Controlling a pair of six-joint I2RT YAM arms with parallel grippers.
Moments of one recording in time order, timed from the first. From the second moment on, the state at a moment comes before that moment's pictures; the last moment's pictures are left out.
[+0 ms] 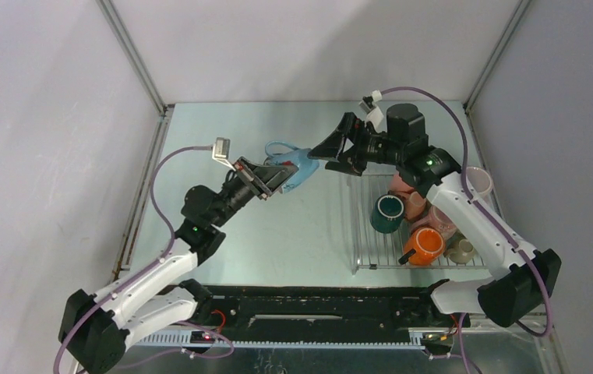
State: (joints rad) left arm -0.62 0.93 0.58 0.70 0.26 -1.14; right arm 0.50 1.32 1.33 -0.36 -0.61 0.91
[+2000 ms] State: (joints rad) left arm -0.20 1.84 1.61 -0.66 -0.05 -0.40; right arm 0.53 1.08 1.26 -0.80 -0.10 0.59
